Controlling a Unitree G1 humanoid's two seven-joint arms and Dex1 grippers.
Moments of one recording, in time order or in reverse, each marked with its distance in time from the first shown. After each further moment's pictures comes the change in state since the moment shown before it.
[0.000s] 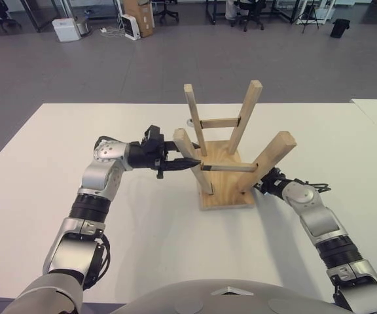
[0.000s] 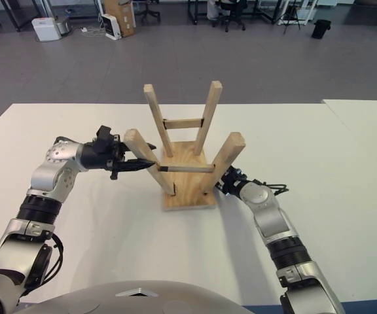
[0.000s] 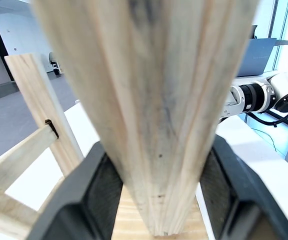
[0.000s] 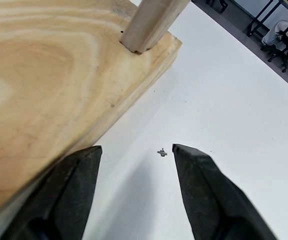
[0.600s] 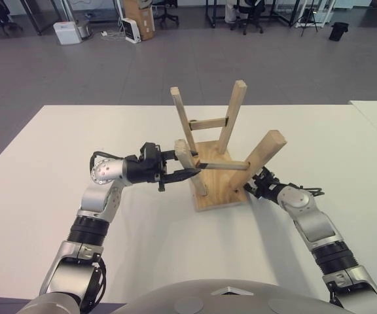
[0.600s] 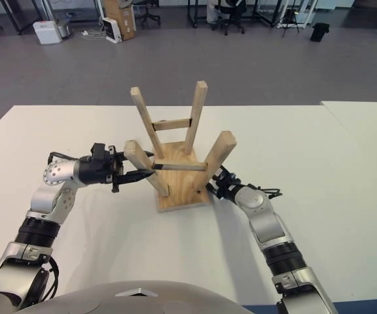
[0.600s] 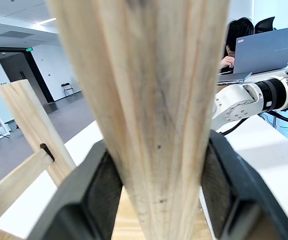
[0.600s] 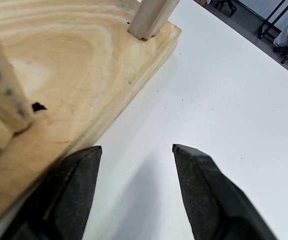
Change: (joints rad) left arm 0.180 -0.013 -0.006 -0.101 -0.001 -0.201 0.099; right arm 0.037 0.027 0.004 -0.042 0.006 0.021 0.012
